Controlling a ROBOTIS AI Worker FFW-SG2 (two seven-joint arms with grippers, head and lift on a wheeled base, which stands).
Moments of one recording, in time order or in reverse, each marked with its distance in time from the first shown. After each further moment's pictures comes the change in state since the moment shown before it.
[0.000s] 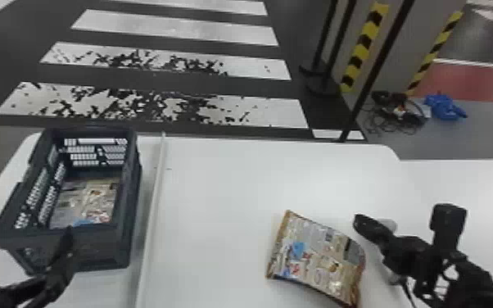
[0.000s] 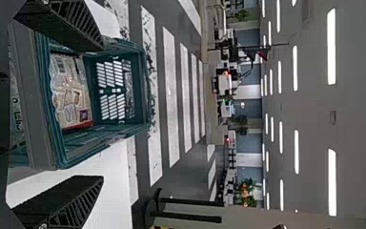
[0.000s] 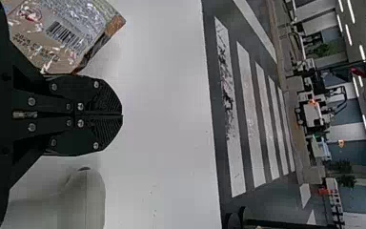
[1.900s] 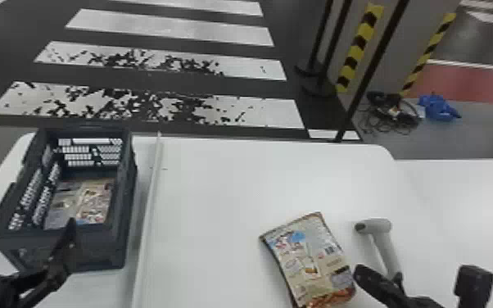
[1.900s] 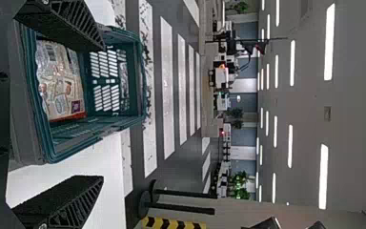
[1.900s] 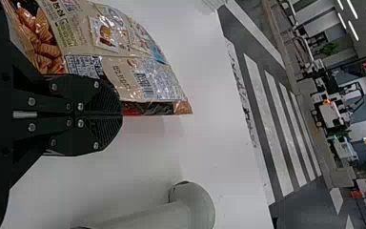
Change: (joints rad) left arm -0.060 0.018 -0.008 0.043 0.045 -0.007 -0.025; right arm 0.328 0.042 -0.051 -0.207 -0.187 0.008 0.025
